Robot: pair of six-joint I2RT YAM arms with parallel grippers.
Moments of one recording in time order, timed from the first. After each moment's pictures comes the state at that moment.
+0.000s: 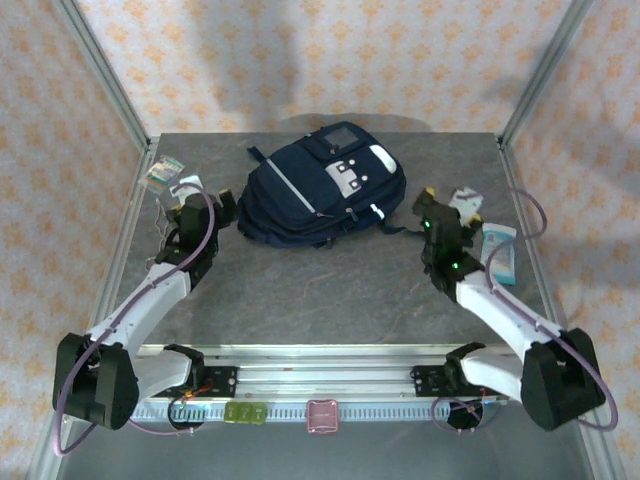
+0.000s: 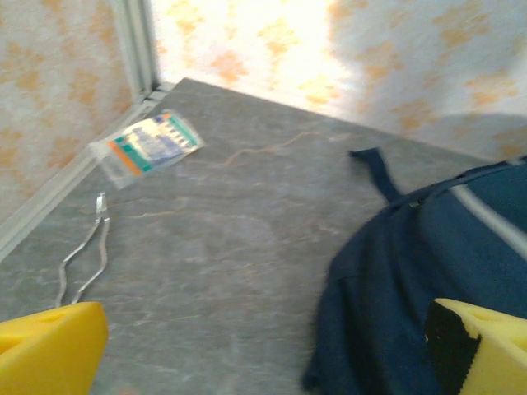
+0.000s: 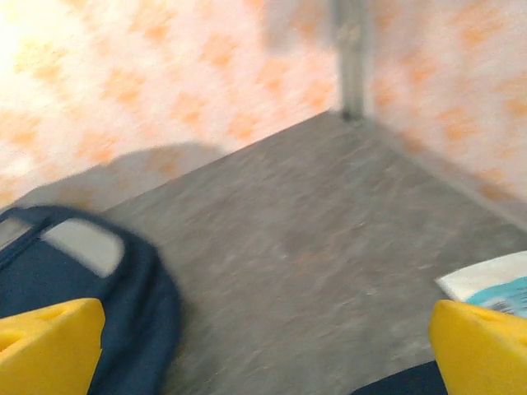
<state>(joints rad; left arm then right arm) -0.19 1.14 0.68 0.00 -0.52 -0.34 0.34 1.09 0.55 0.23 0.74 0.44</state>
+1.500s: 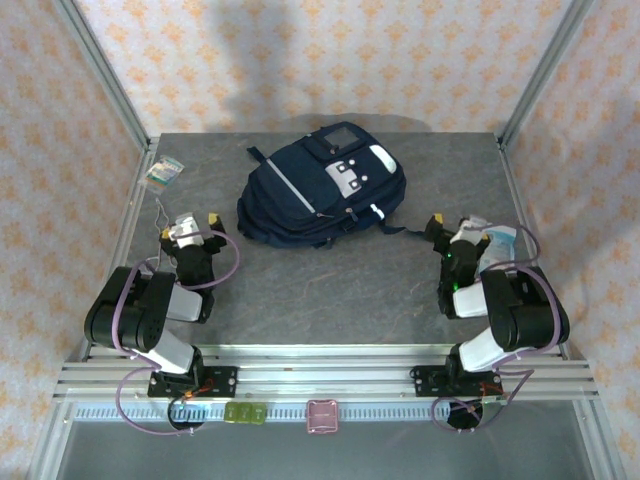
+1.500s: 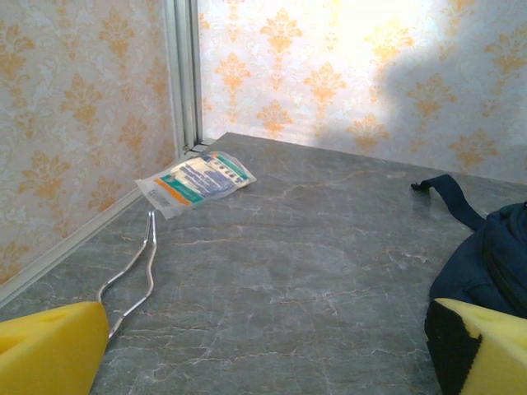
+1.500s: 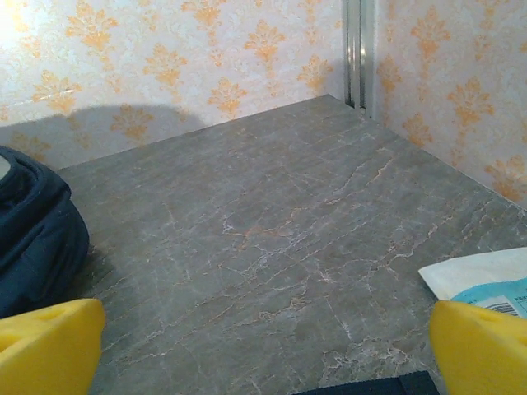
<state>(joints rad) -0.05 1.54 0.19 1.25 -0.46 -0.10 0.06 1.52 0.22 1.14 0.34 0.22</state>
